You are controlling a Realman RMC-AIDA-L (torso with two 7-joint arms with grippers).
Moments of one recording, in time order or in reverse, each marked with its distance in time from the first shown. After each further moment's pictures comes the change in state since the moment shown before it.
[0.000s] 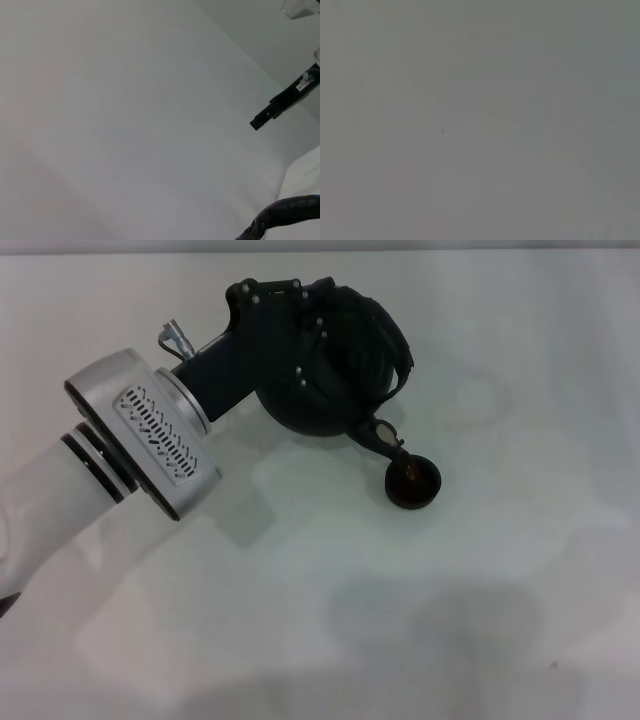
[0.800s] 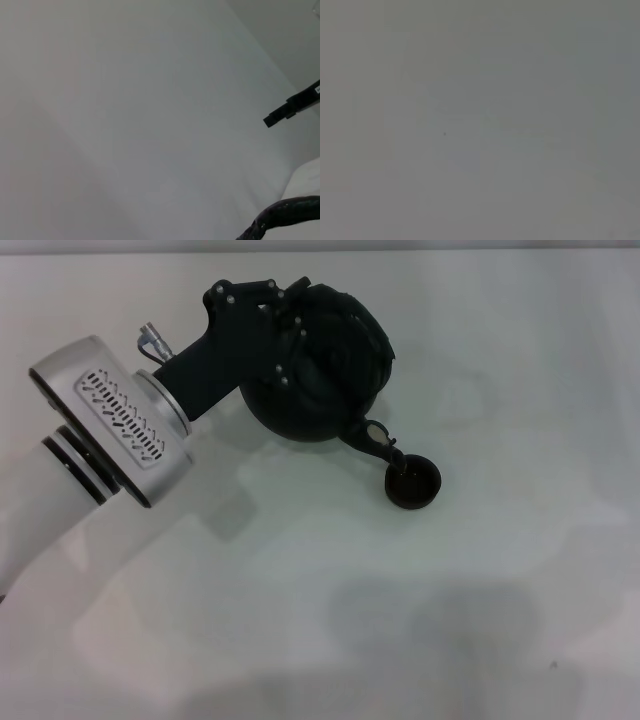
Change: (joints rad) left arm -0.001 0.003 0.004 -0.052 -0.020 0.032 -0.130; right arm 0.005 -0.002 -0.001 -0.003 0.000 -0.002 0.000
